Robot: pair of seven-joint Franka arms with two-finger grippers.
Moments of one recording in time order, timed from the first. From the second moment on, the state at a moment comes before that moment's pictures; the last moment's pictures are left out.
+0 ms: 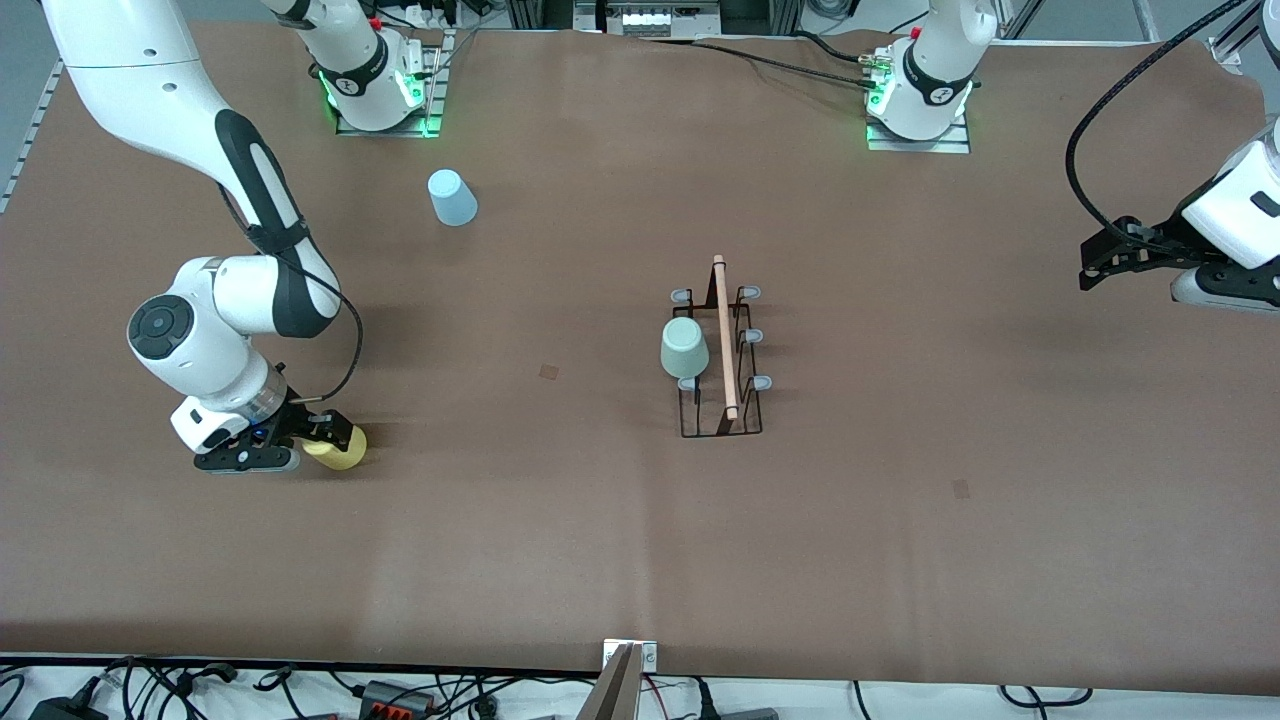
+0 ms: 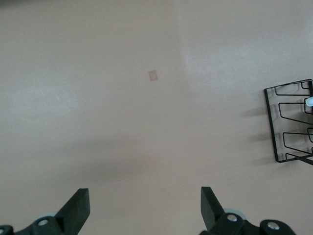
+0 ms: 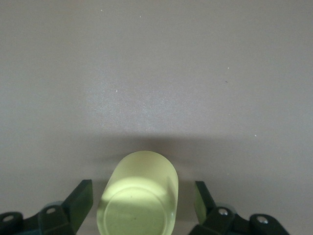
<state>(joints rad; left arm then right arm) -0.02 0.04 0.01 -1.62 0.02 1.68 0.12 0.08 0.58 -0.04 -1.84 0.04 2.62 -0.02</state>
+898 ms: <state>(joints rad) -0.02 0.04 0.01 -1.62 0.02 1.68 0.12 0.10 0.58 -0.03 -1.83 0.04 2.60 -0.03</state>
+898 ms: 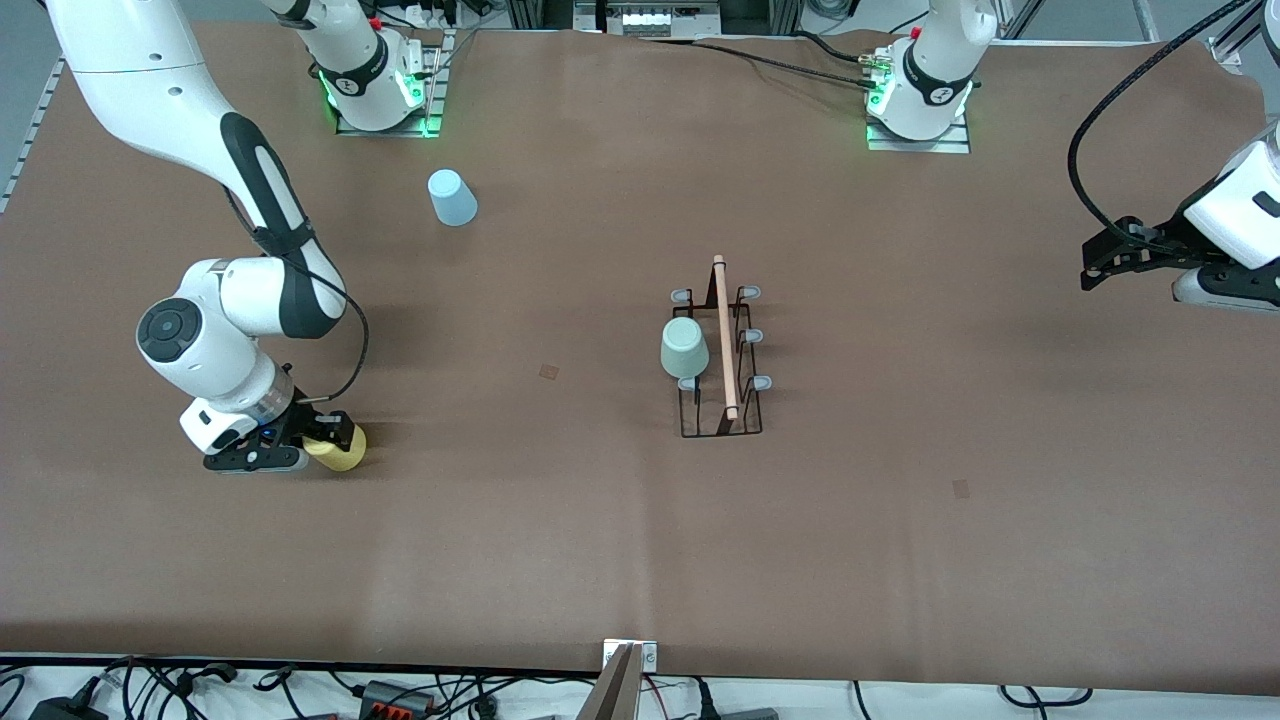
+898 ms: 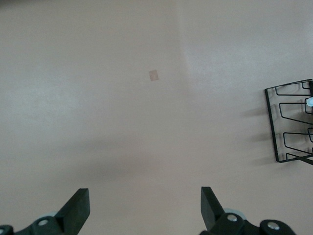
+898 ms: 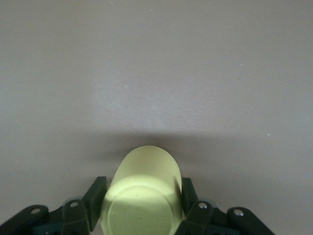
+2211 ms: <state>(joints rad) -0.02 0.04 0.01 -1.62 0.02 1.68 0.12 0.67 0.32 0.16 -1.73 0.02 2.26 1.17</state>
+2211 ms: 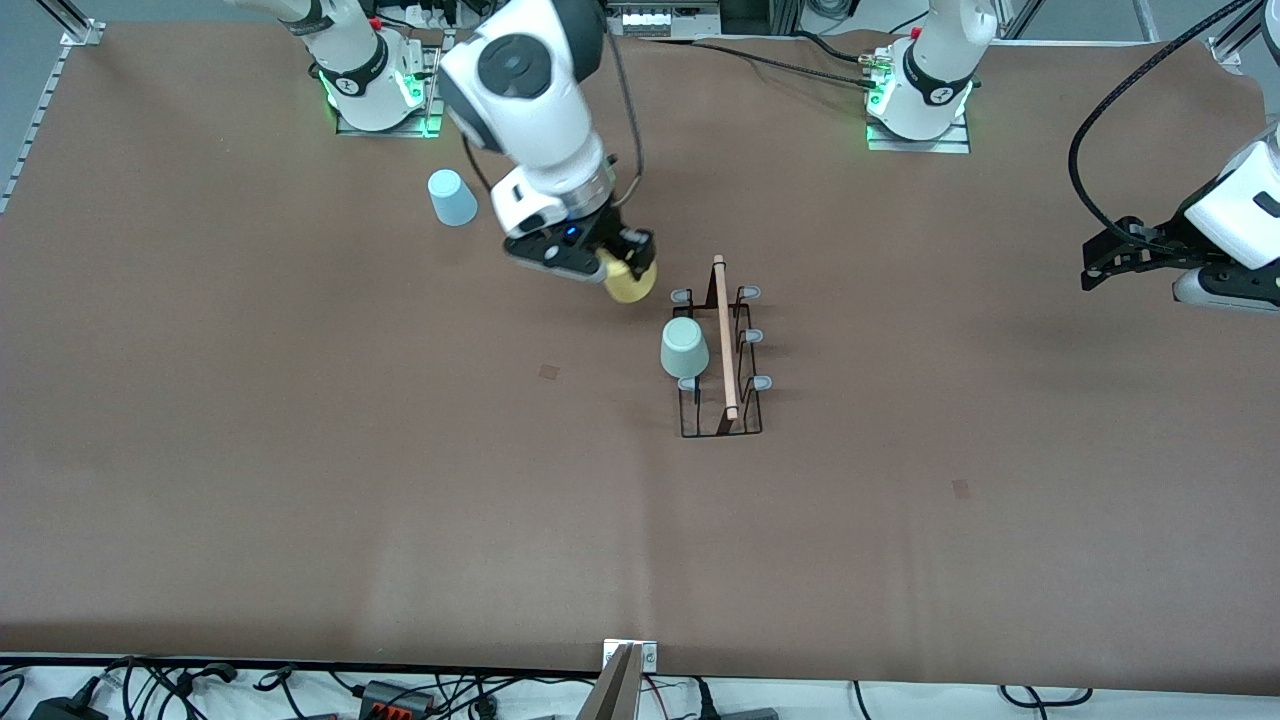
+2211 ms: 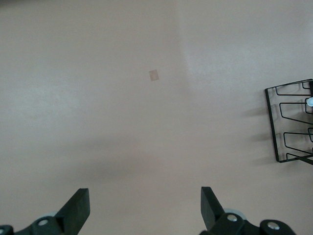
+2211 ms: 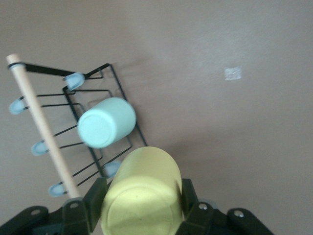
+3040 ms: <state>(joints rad) -0.02 0.04 0.01 -1.62 0.02 1.68 0.12 0.78 0.57 0.15 -1.50 -0.09 2.25 1.26</state>
